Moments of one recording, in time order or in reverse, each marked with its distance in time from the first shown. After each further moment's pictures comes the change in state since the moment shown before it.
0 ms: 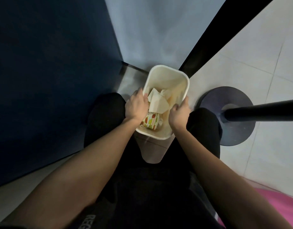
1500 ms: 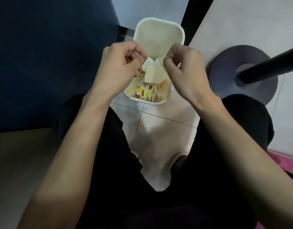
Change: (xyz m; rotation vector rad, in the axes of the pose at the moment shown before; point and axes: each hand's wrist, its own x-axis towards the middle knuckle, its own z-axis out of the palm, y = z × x) left_hand -0.078 0.011 -0.108 -0.333 -0.073 0.247; right_hand -0.063 -0.032 -0.054 -0.033 -0.195 -0.601
